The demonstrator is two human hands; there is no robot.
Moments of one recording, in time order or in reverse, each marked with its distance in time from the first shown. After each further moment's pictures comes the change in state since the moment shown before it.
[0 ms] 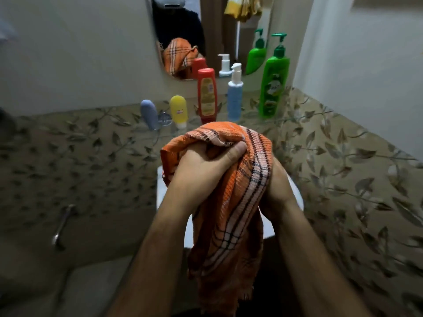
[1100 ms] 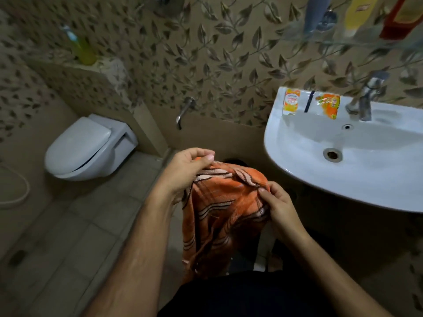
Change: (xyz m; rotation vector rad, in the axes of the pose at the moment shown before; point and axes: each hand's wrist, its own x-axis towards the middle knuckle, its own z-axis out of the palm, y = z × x) left_hand -0.234 -0.106 -0.169 -0.017 0.582 -0.655; right_hand -0.151 0.230 0.019 -0.374 -0.430 0.562
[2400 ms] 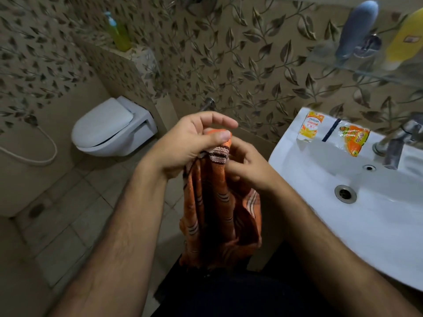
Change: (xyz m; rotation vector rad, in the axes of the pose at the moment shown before) left_hand 0.031 0.087 0.040 -0.114 -0.137 0.286; right_hand 0.107 -0.124 0.024 -0.286 -0.846 -0.395
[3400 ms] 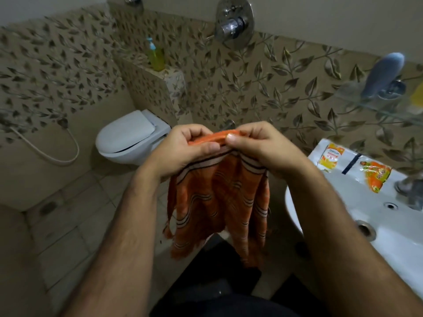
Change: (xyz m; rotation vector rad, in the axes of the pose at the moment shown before) left_hand -0.034 0.015 -0.064 0.256 0.208 0.112; right_hand 0.048 -0.098 0.014 -0.067 -0.136 0.063
